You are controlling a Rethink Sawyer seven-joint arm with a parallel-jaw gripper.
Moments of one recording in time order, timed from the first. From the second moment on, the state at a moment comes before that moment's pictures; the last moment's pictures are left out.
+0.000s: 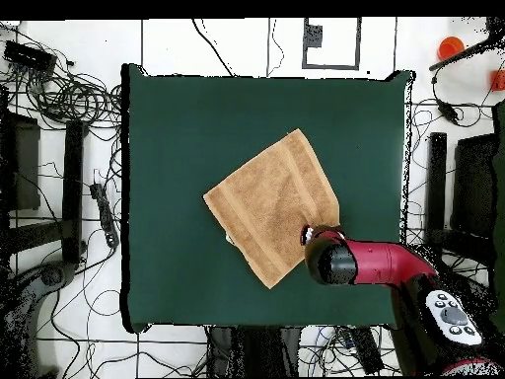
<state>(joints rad) -0.60 -0.54 0.16 1.76 -0.59 0.27 1.89</state>
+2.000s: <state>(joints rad) -0.67 -0.60 0.31 1.72 -0.66 0.44 1.89</state>
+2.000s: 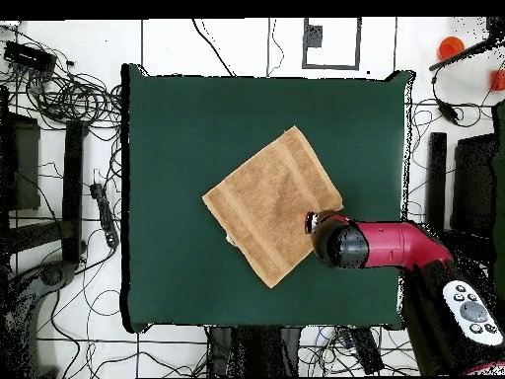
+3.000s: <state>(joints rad) -0.67 -0.59 0.31 1.71 -0.71 0.44 1.89</state>
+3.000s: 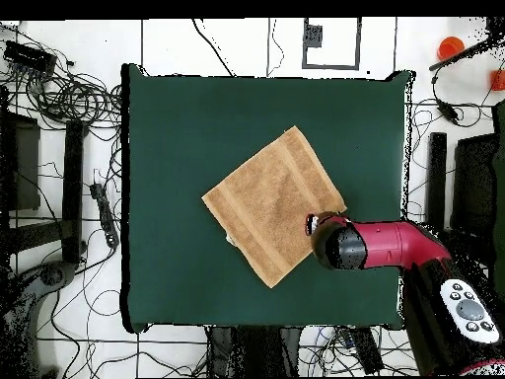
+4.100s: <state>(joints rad) -0.60 -0.72 0.31 1.69 -0.70 0.66 1.89</state>
